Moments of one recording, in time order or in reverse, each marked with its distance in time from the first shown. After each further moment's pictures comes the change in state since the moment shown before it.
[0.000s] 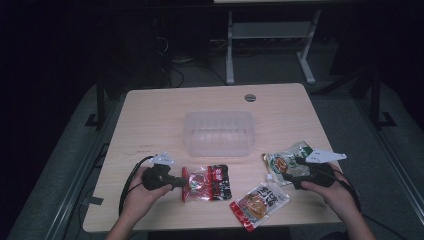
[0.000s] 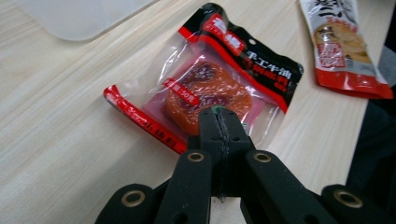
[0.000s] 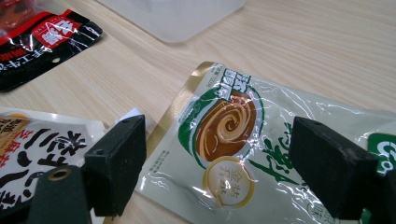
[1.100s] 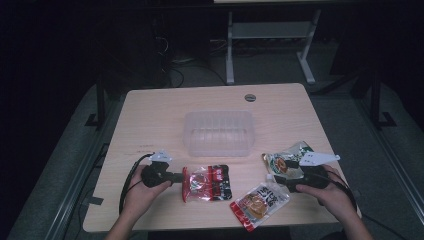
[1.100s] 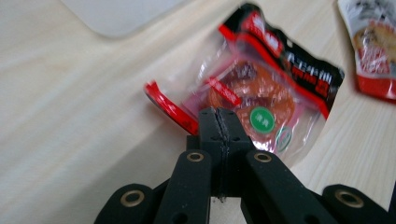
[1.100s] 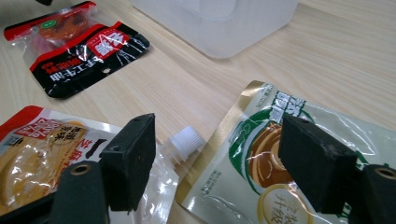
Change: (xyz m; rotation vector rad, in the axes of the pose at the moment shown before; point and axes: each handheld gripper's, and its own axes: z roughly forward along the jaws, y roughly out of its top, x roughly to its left) left arm 0.013 -0.004 0.010 0.014 0.058 -0.021; right arm 0.021 0.009 0.003 -0.017 0.101 -0.043
